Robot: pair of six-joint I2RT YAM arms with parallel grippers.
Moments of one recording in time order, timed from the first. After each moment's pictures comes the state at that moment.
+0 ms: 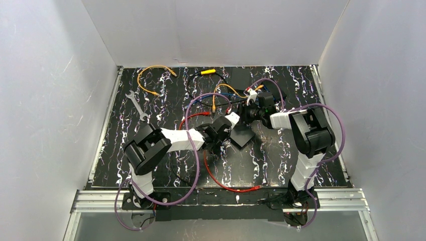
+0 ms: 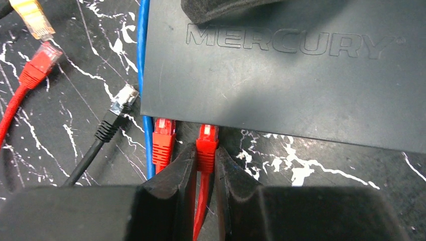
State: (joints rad) left arm -0.93 1.84 1.02 0.00 -0.33 -0.03; right arm 0.35 1.88 0.89 0.34 -0.66 0.25
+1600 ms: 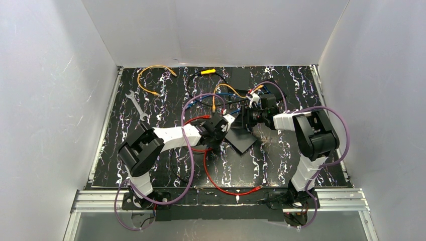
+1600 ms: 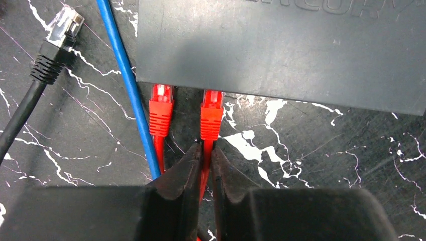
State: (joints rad) left arm -0.89 1.77 1.05 -0.29 -0.10 -0.16; right arm 0.32 1.83 0.86 0.23 -0.70 0.30
